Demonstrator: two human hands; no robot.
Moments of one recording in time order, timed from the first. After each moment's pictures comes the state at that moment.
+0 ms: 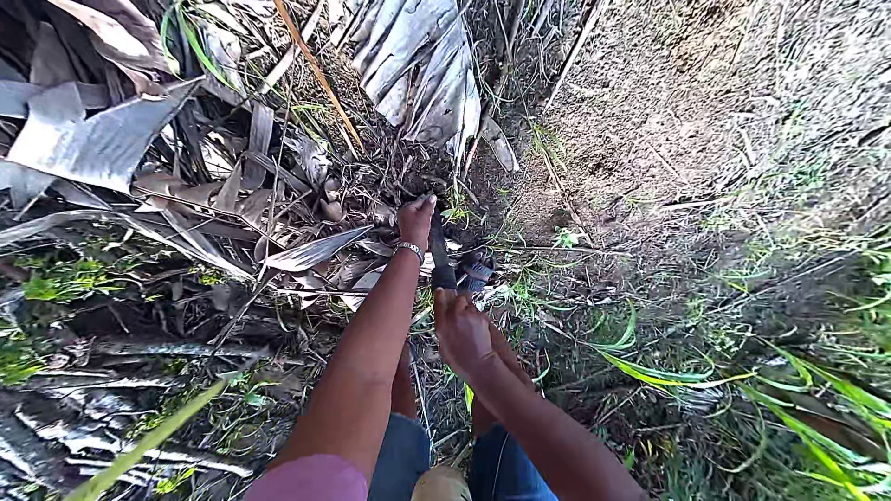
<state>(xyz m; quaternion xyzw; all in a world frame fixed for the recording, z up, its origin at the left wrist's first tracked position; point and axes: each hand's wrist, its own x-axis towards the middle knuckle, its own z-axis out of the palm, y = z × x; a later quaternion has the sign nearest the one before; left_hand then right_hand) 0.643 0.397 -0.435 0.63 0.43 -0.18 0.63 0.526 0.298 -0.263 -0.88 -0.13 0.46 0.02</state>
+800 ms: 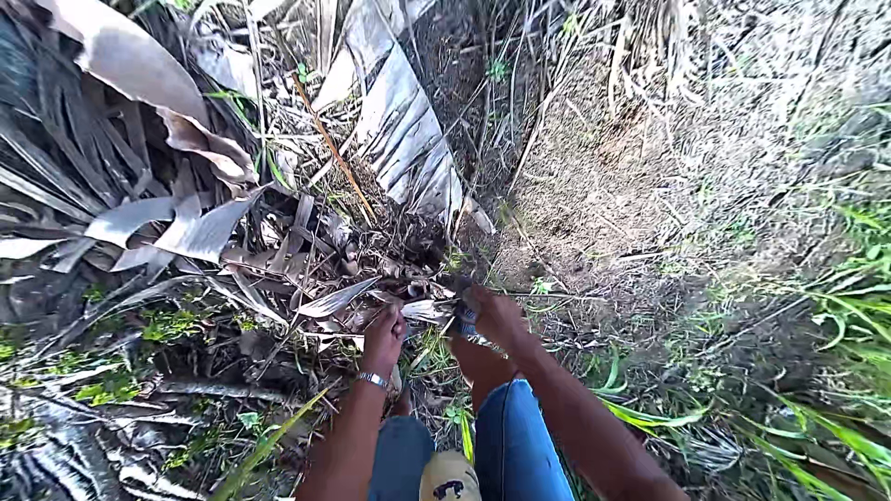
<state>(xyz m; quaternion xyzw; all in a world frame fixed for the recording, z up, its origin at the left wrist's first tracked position) 0.557 0.434 -0.302 0.43 0.52 -0.12 0.73 0.677 0.214 -0.217 -0.83 -0.01 0.54 0.14</state>
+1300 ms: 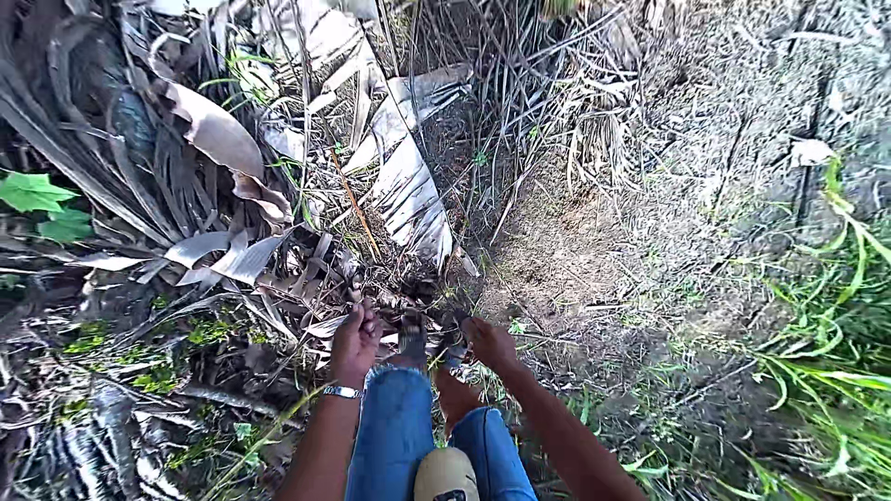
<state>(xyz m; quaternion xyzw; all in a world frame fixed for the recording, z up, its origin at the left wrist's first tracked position) 0.658 0.445 -0.144 0.34 0.51 0.03 0.79 0.704 0.163 -0.177 -0.83 0.02 0.53 0.19</state>
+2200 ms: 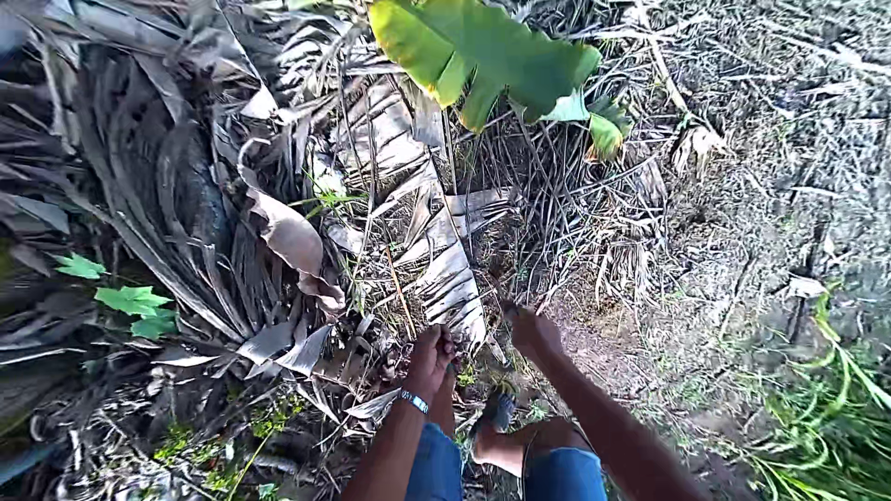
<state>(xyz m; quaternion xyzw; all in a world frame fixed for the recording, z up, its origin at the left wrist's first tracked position) 0.910 0.518 -0.098 0.29 0.53 -0.12 0.79 1.035 0.333 -0.054 -0.85 0.05 0.52 0.01</state>
